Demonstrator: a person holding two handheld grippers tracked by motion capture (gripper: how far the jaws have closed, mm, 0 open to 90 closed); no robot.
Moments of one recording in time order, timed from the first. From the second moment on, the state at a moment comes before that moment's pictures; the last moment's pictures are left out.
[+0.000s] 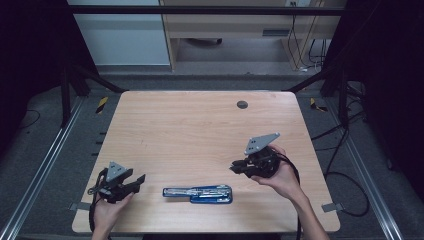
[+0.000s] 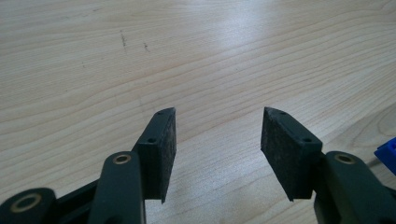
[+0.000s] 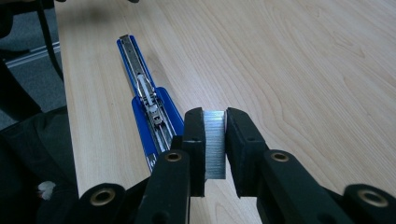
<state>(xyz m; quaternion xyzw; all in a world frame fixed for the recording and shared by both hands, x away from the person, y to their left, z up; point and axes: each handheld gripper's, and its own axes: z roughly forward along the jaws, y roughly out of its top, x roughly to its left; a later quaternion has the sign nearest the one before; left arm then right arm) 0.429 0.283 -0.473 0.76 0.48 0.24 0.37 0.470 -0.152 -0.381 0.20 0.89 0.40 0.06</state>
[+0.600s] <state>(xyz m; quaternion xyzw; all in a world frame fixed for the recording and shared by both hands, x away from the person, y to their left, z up) 0.430 0.280 -0.475 0.76 0.48 0.24 0.36 0.474 -0.132 -0.384 0.14 0.92 0.37 0.03</state>
